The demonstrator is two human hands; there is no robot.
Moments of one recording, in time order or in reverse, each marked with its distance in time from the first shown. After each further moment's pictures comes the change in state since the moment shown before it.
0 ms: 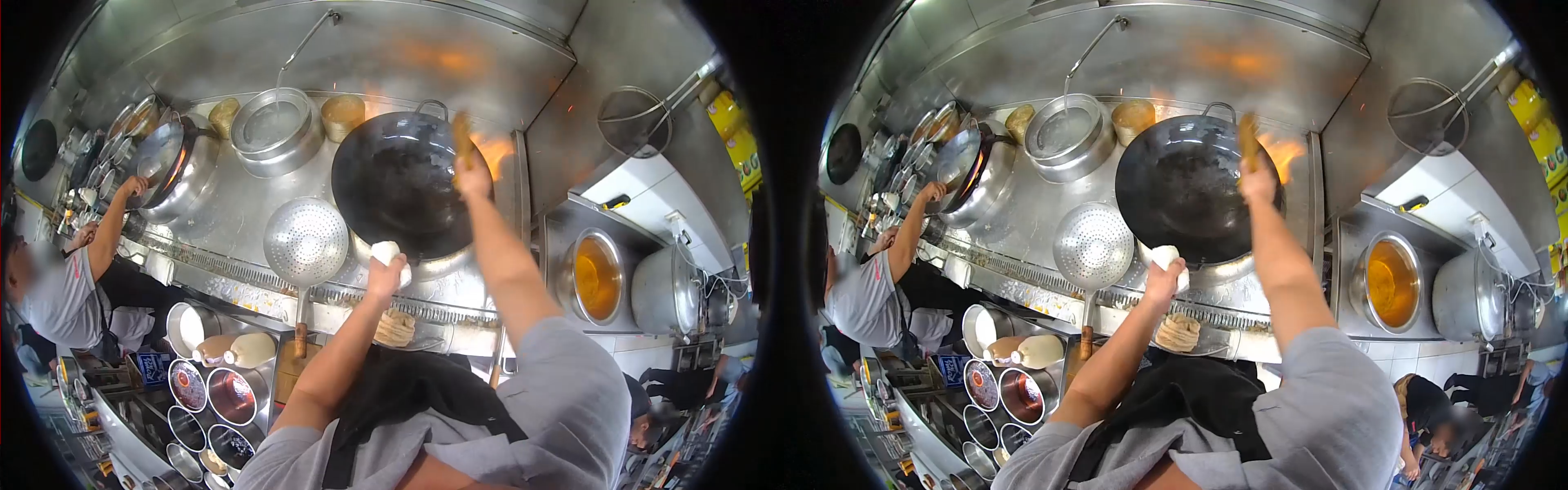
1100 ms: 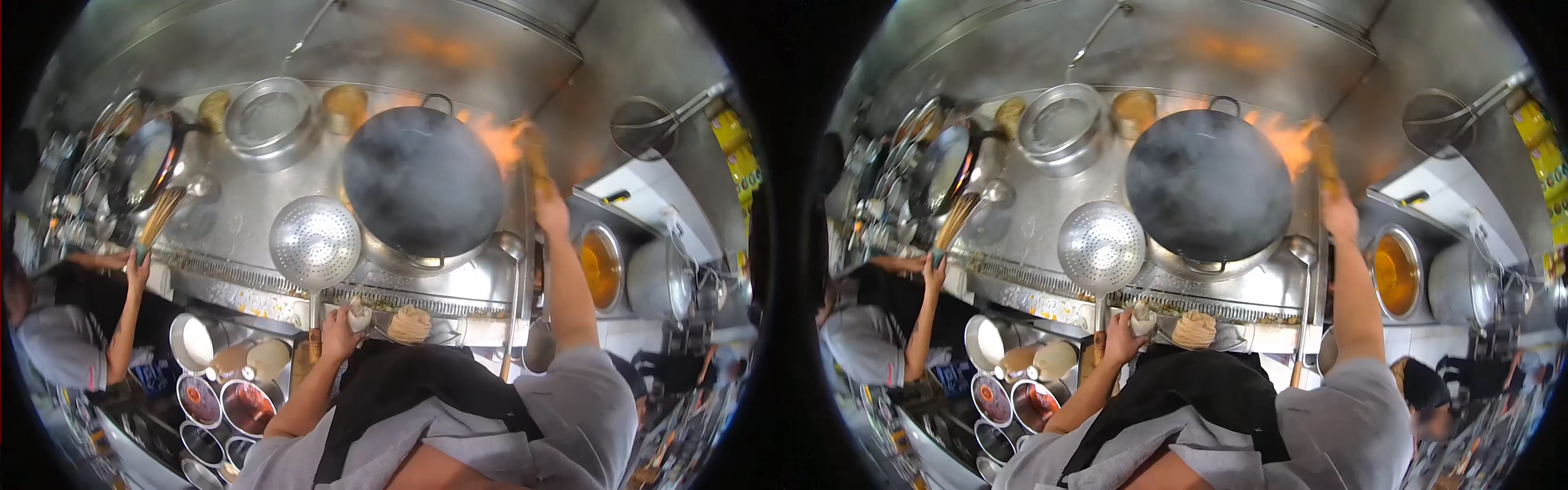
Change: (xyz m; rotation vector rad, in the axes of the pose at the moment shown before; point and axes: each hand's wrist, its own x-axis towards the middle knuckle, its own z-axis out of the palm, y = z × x) left_hand -0.085 -0.047 -0.190 1.089 -0.059 0.151; right_hand -0.041 0.053 -0.147 -0.618 0.245 -0.219
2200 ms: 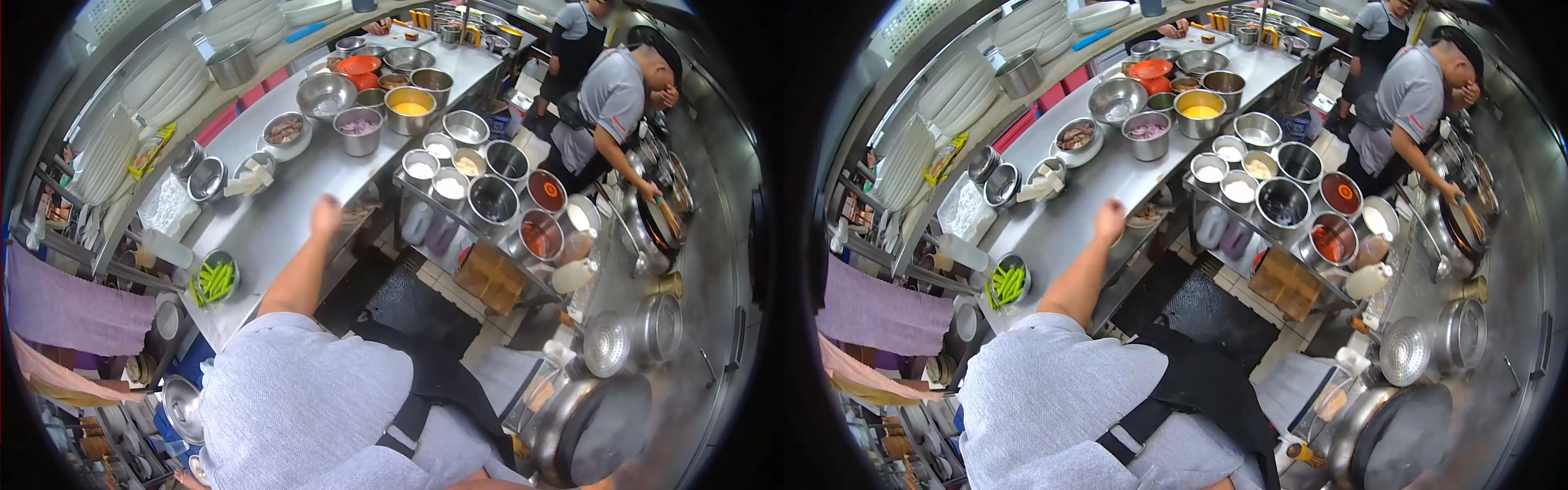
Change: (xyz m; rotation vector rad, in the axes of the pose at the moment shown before) left_hand -0.733 -0.014 0.145 -0.183 1.738 -1.609; right_hand -0.312 0.031 0.232 0.640 -1.326 -0.122
